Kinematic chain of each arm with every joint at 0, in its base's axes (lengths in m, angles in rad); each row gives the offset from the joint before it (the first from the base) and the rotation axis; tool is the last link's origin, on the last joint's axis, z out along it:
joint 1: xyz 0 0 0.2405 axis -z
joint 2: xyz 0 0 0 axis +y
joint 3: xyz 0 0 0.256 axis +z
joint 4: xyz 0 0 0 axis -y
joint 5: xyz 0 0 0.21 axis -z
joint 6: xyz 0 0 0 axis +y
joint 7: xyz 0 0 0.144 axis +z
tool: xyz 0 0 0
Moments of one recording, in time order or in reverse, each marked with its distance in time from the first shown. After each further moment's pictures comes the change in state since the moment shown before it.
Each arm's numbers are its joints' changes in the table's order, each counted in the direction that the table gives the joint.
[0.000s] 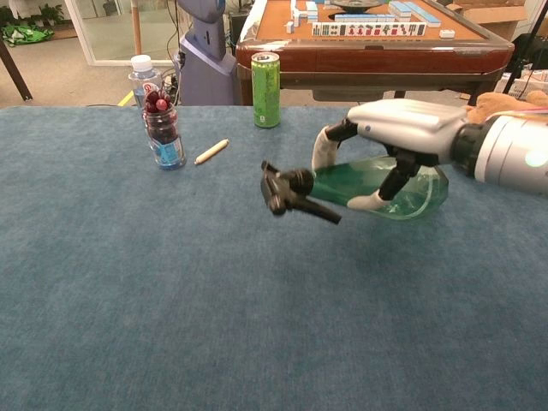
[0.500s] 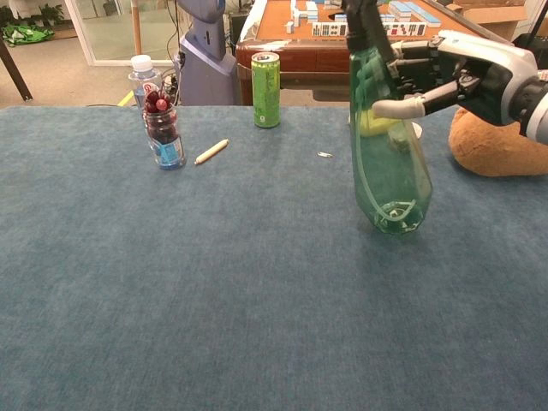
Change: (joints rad) left arm 0.003 -0.003 -0.001 0.001 -0.002 -0.006 0.008; right arm 0.103 0.028 0.096 0.028 -0.171 0.079 0.711
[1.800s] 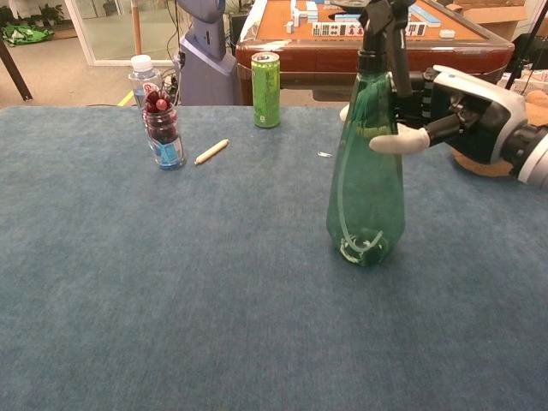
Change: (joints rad) left arm 0.005 -0.014 -0.001 -0.018 0.000 -0.011 -0.006; right arm 0.008 -0.122 -0.110 -0.244 0.239 0.134 0.382
